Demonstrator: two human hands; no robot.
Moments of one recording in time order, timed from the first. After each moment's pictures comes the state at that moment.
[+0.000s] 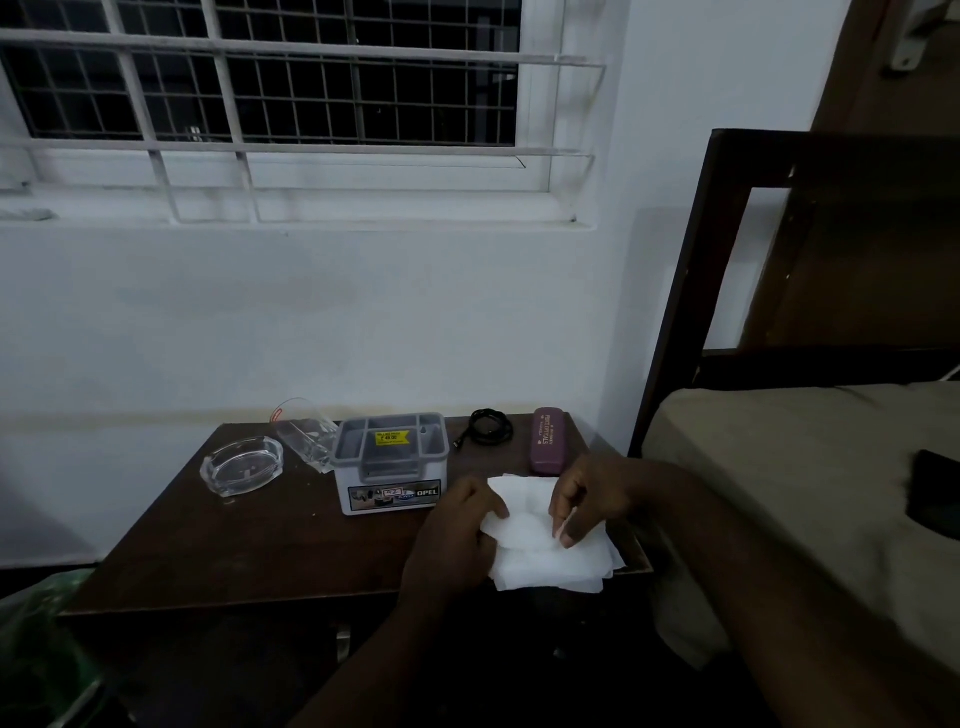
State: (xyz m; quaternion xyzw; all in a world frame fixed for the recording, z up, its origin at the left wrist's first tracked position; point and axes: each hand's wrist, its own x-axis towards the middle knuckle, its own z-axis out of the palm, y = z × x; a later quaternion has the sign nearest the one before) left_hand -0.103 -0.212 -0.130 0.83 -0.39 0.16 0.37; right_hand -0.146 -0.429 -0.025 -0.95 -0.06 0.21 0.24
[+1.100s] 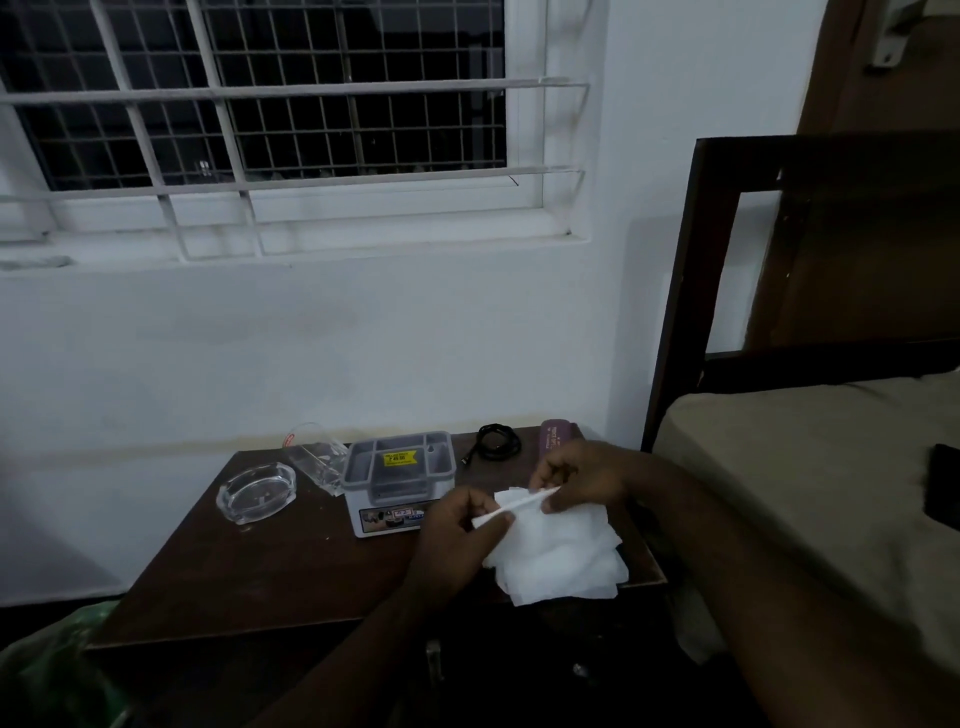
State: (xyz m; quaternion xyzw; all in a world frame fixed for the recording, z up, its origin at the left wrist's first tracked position) left_hand -0.104 -0.207 -0.103 0.76 -0.24 0.03 0.60; right_hand -0.134 -0.415 -0.009 -0.94 -0.05 0.11 0.31
